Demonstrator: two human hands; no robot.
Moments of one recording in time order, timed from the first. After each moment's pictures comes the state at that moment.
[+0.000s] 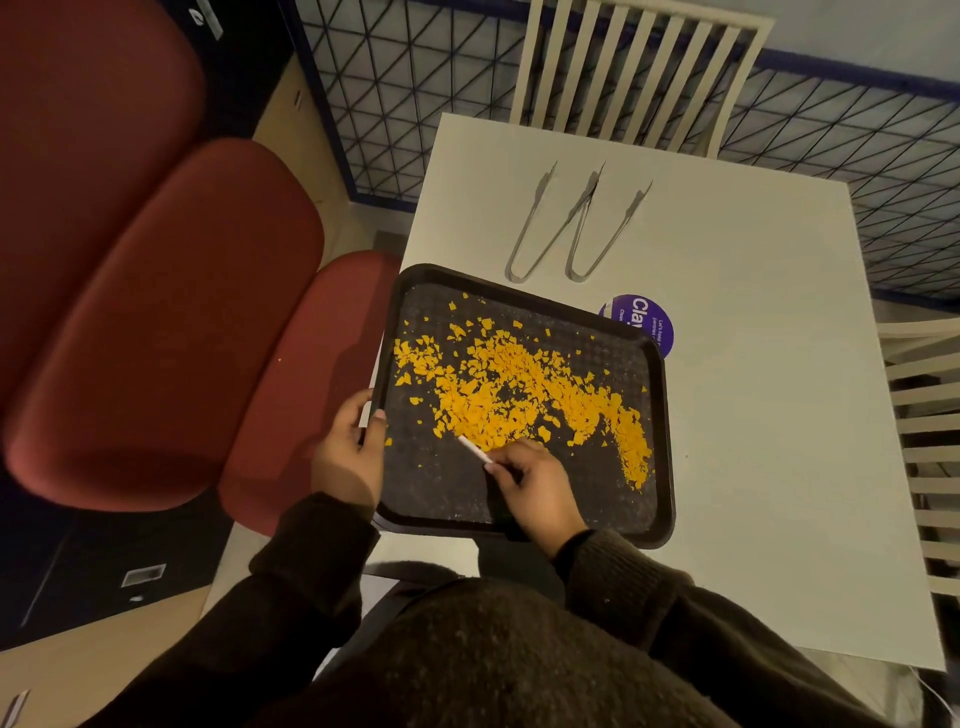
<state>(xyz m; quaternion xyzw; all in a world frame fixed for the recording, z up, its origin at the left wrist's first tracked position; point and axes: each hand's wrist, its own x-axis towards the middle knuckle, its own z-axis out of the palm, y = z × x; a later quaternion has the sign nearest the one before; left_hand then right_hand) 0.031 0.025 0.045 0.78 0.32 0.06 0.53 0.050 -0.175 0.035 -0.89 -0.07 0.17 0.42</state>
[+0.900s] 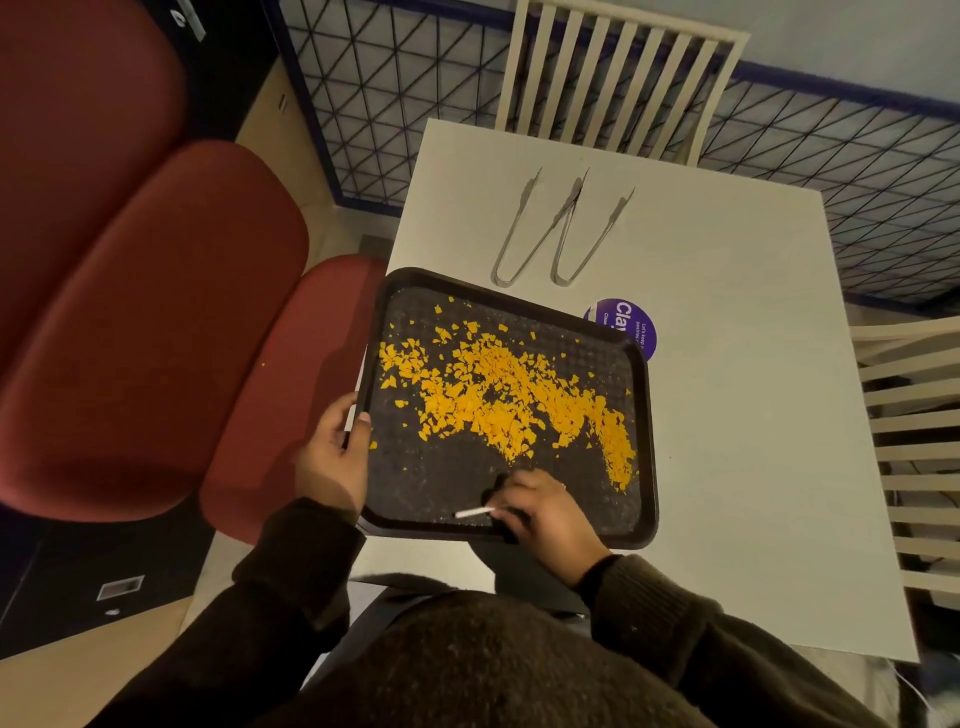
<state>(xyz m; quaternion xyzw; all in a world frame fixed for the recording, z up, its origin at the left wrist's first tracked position) 0.032 0.023 0.047 0.77 0.33 0.06 0.54 0.033 -0.217 0.025 -0.90 -0.25 0.17 0.31</state>
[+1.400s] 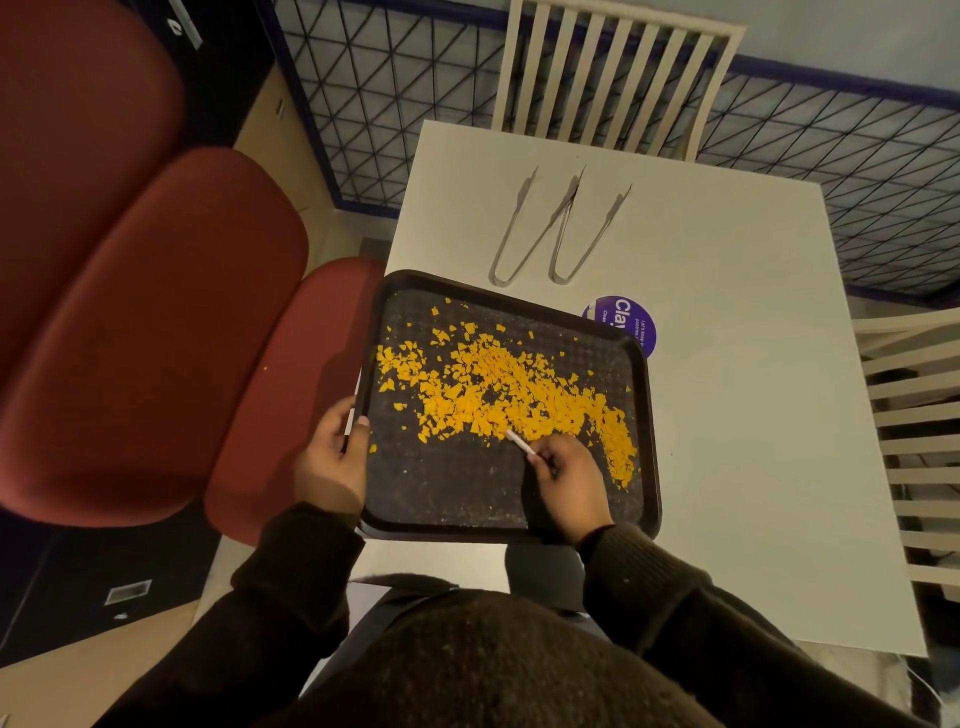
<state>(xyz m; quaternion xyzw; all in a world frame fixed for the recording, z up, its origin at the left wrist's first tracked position) 0.031 0.024 0.044 0.76 0.32 0.06 0.57 0.062 -0.224 0.015 -0.92 0.00 0.13 0.37</state>
